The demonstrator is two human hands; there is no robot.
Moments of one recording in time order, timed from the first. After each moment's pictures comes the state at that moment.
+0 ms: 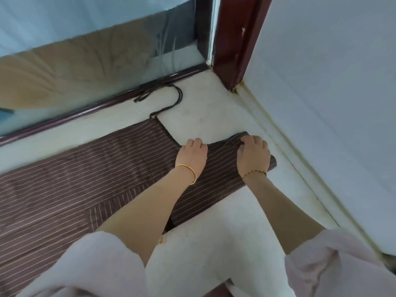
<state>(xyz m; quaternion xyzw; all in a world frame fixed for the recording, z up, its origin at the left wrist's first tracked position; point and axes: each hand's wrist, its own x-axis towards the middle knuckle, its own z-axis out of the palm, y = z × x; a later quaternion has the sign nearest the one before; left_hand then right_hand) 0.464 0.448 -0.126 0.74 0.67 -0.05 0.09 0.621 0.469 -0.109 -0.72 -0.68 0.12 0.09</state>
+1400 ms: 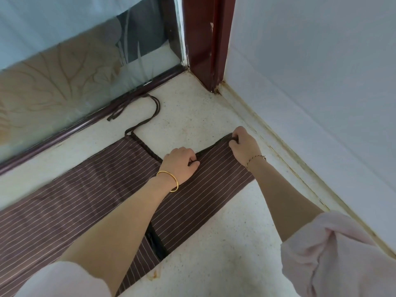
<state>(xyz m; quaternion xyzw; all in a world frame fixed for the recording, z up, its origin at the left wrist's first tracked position) 0.452 0.500 -0.153 0.71 0.65 0.02 0.25 0.651 0.546 -0.136 -0.68 -0.63 0.36 0.13</state>
